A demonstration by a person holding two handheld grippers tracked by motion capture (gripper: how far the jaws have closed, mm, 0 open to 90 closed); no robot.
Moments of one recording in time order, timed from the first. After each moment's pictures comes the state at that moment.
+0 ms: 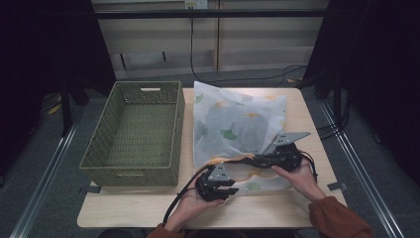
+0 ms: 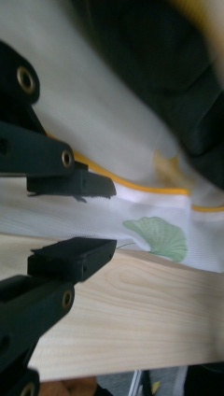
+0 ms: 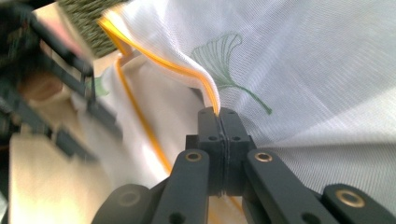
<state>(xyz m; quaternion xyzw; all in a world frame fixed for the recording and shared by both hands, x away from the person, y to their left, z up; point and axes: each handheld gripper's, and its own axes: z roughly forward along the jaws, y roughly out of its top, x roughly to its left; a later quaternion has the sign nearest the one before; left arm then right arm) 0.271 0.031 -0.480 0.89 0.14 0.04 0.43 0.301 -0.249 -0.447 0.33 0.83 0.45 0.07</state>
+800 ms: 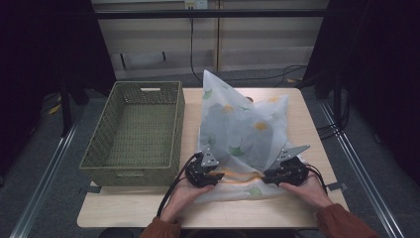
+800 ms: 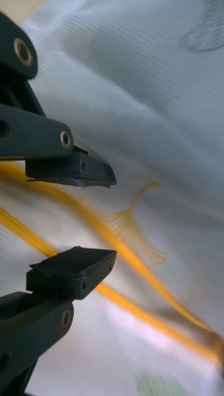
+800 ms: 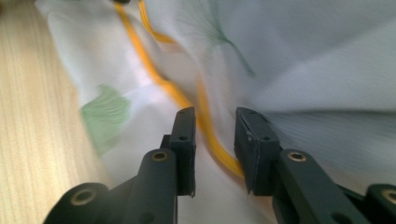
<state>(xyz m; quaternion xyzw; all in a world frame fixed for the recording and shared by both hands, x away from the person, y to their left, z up) 0.309 0.047 -0.495 0.90 0.23 0.11 0.36 0.285 -0.271 -0.486 0.34 0.87 0.36 0.04</state>
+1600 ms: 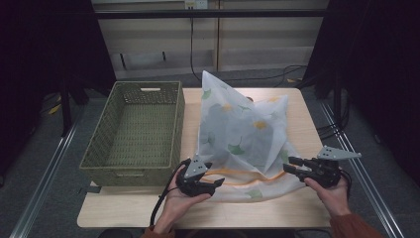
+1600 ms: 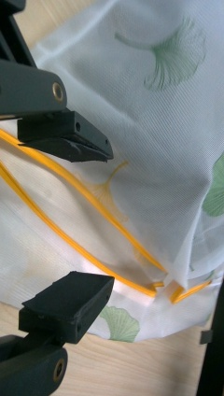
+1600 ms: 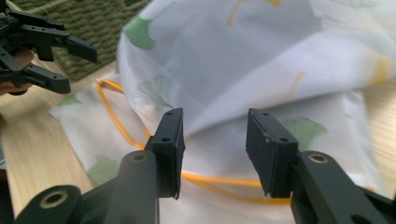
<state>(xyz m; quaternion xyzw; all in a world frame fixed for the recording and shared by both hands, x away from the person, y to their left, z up) 0.274 0.077 -0.468 0.84 0.23 0.12 0.49 0.246 -0.321 -0.450 0.41 0.75 0.50 0.14</state>
